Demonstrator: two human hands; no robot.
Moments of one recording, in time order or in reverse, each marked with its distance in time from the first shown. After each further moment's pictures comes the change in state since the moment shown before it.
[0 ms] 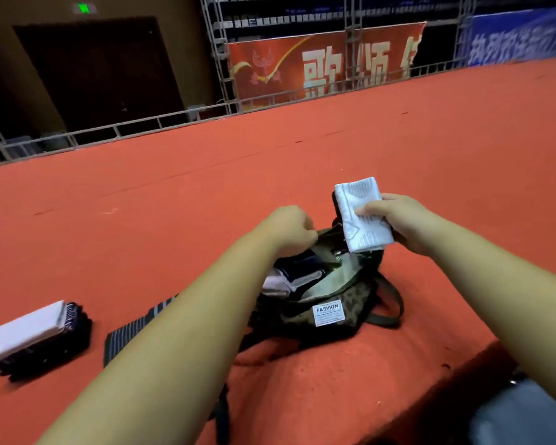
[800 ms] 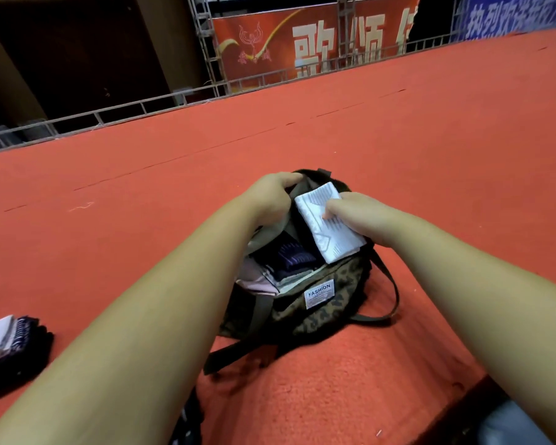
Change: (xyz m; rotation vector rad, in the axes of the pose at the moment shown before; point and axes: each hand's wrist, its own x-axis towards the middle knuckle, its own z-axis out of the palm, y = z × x) left_hand 0.062 -0.015 -0.002 -0.428 0.077 -0.030; right_hand 0.052 0.018 0.038 -0.380 -0.082 0.052
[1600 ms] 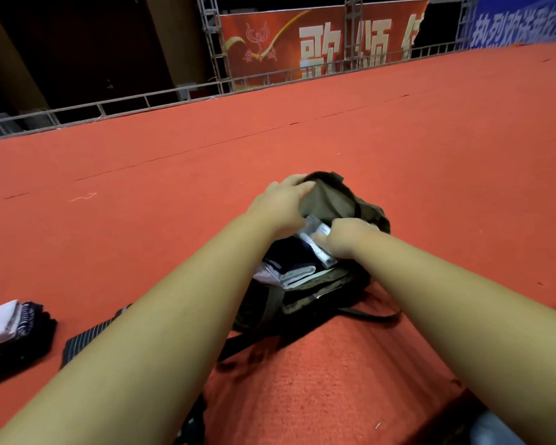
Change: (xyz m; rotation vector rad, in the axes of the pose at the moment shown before) left_hand -0.008 -0.012 0.017 0.470 0.017 0.147; right_hand 0.016 0.012 0.046 -0.892 0.025 0.151
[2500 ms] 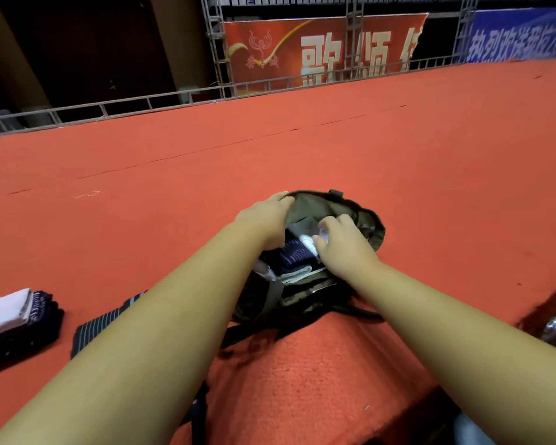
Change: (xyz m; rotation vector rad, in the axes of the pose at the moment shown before) left_hand -0.033 -0.012 -0.004 0.144 -0.115 -0.072; right_hand -0.036 0.007 0.035 0.346 0.402 -0.240
